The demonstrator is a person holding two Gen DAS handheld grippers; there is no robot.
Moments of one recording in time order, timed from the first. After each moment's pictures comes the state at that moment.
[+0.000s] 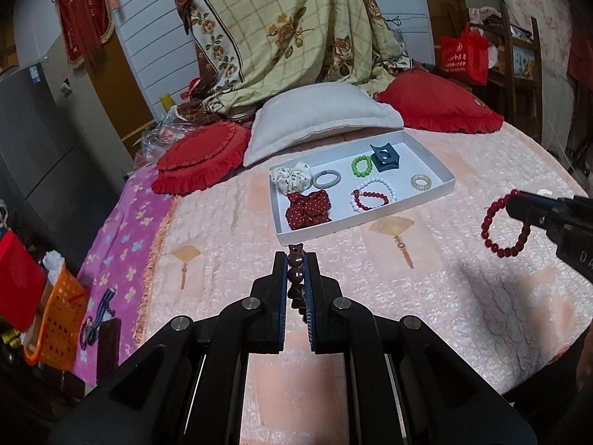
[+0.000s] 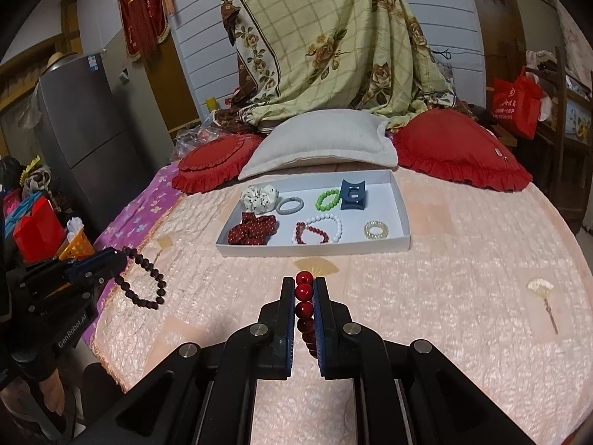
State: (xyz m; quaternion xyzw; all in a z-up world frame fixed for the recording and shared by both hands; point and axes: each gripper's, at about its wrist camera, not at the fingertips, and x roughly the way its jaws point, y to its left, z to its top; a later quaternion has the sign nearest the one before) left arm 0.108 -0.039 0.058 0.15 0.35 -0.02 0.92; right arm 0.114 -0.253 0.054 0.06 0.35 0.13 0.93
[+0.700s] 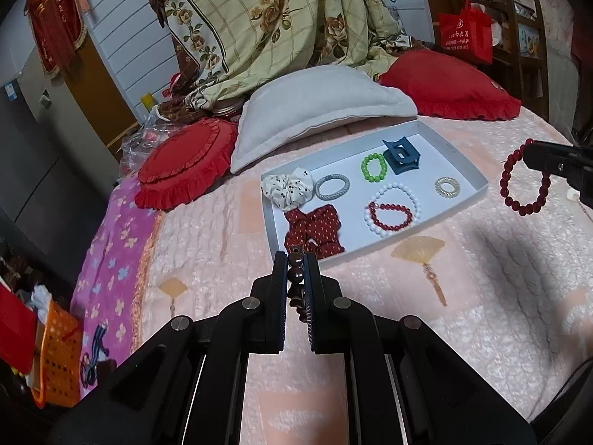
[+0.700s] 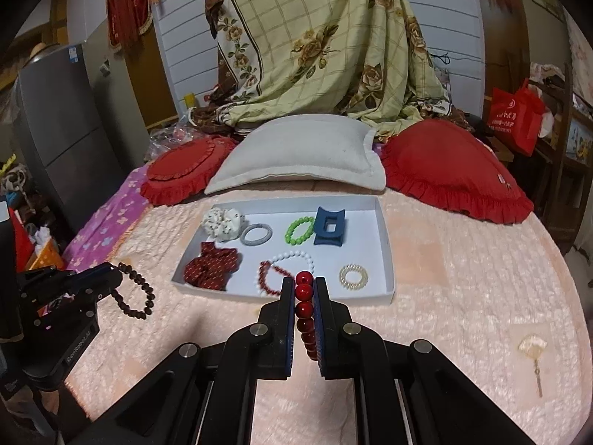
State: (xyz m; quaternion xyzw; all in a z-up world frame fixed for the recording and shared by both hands) left arm 0.212 -0.049 0.035 0.18 0.38 -0.03 0.91; right arm 0.215 -0.261 0.058 0.03 0.36 0.10 0.93
